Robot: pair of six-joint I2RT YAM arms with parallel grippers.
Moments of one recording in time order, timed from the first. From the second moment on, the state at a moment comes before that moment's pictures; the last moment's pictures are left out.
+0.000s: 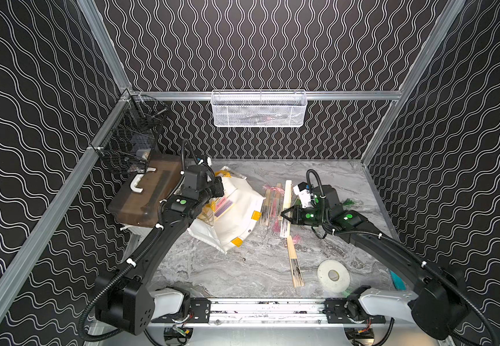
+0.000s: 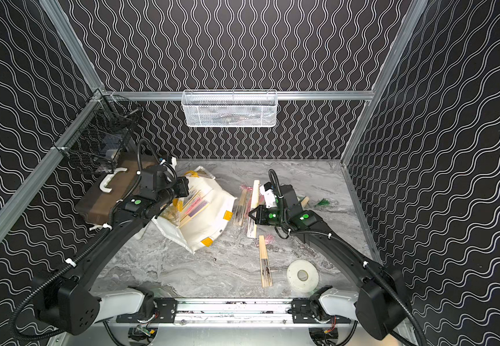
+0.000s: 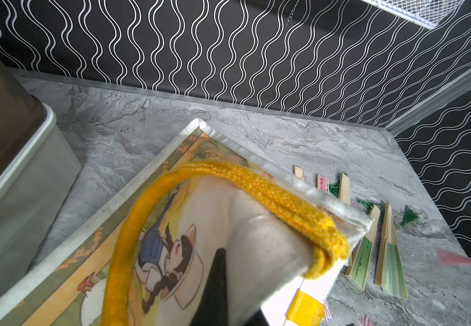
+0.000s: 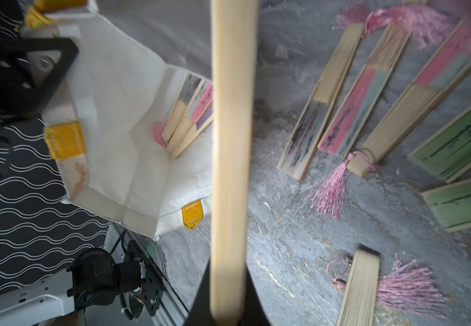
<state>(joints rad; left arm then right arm) -0.22 1.28 1.11 -0.34 0.00 -0.36 0.54 1.29 0.93 -0.35 -0.42 0.58</state>
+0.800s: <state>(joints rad) -0.21 1.32 1.11 -0.30 0.05 -0.37 0.69 1.59 0.70 -0.21 -0.75 0.67</state>
